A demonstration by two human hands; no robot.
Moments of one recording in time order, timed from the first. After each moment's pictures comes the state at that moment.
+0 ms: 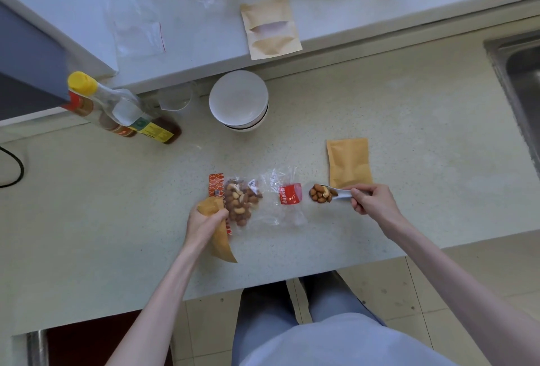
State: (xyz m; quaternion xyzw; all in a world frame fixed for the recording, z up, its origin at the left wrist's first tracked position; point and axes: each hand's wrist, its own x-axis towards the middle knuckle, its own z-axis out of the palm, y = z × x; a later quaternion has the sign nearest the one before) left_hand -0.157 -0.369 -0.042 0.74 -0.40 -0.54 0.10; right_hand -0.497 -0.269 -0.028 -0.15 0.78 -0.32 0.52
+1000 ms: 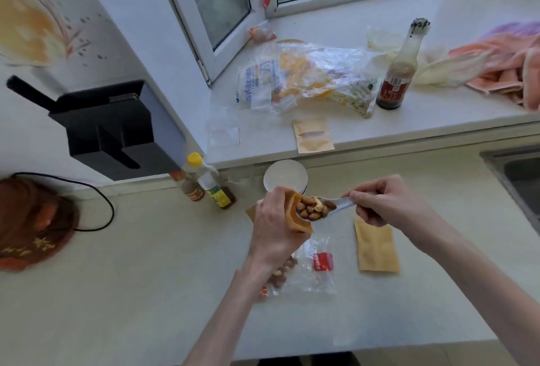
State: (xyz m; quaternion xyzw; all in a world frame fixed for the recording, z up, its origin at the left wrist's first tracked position) left_hand -0.250 -0.386 0.144 0.50 -0.79 -0.23 0.29; right_hand -0.452 -0.342 0.219 -0.38 0.68 -0.36 0.51
